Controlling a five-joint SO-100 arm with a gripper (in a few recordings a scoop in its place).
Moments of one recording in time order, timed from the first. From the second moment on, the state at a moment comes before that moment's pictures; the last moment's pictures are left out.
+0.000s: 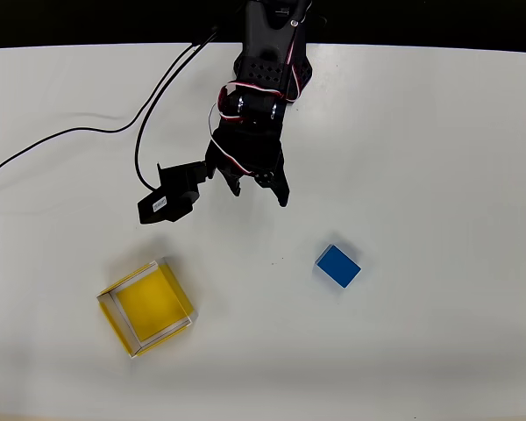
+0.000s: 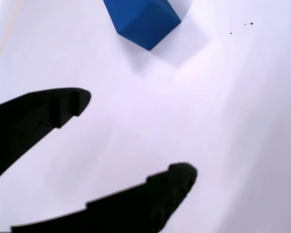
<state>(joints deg) 5.2 144.8 138.1 67.5 -85.8</state>
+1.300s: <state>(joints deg) -15.9 100.0 103.0 73.7 -72.3</state>
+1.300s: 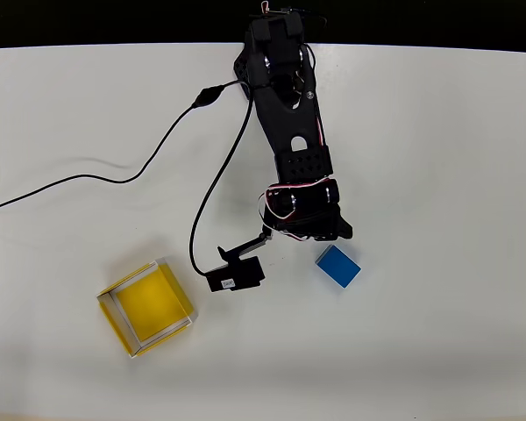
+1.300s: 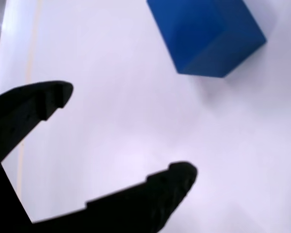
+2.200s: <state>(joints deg) -14.8 77.8 80.2 75.8 -70.0</state>
